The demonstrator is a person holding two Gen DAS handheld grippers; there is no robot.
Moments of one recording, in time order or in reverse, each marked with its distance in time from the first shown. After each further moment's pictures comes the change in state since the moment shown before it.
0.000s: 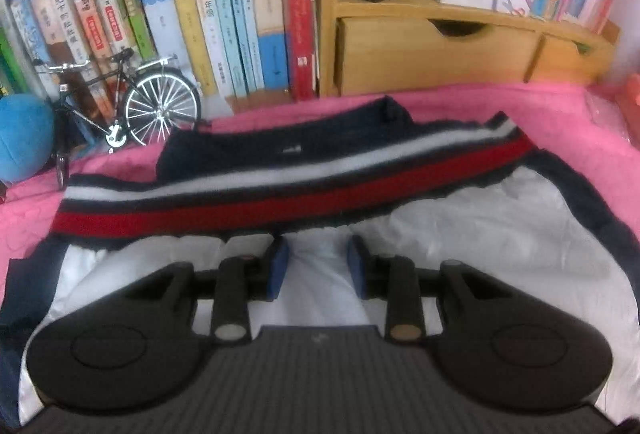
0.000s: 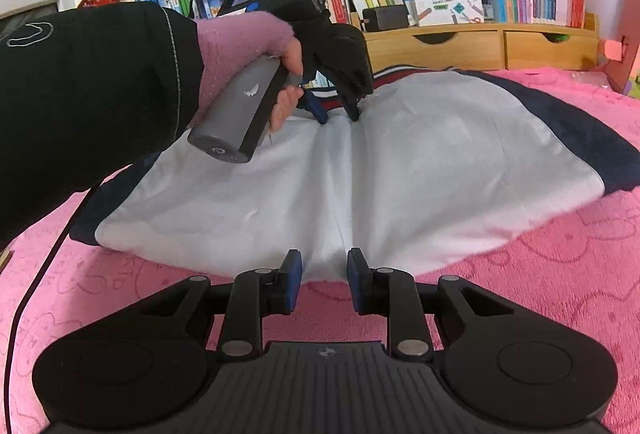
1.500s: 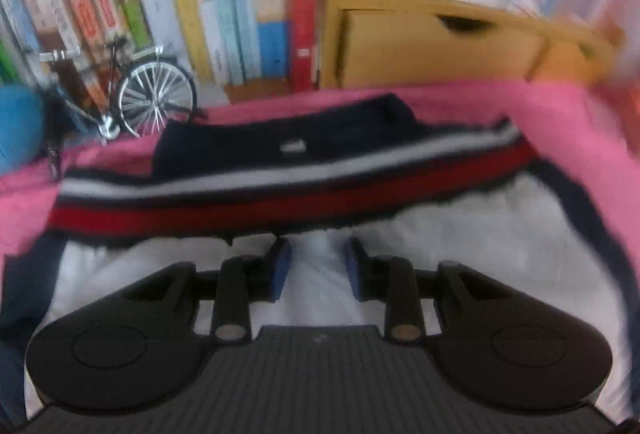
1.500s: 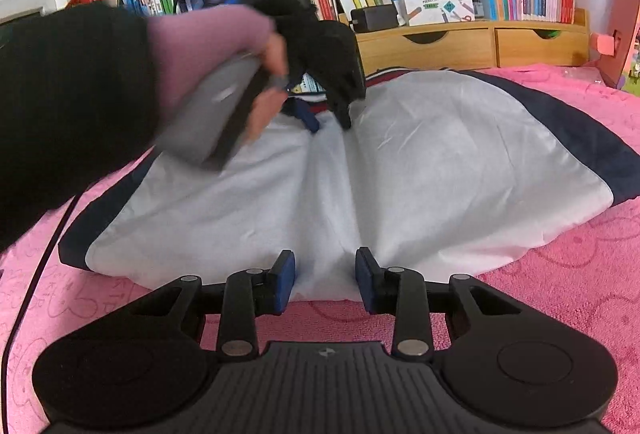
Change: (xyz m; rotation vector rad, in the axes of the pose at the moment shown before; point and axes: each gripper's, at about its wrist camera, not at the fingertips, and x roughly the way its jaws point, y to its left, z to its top) left arm 0.006 0.012 0.021 -0.045 0.113 -0.044; right arm 0.010 0.001 0.006 0.019 -0.013 -0.013
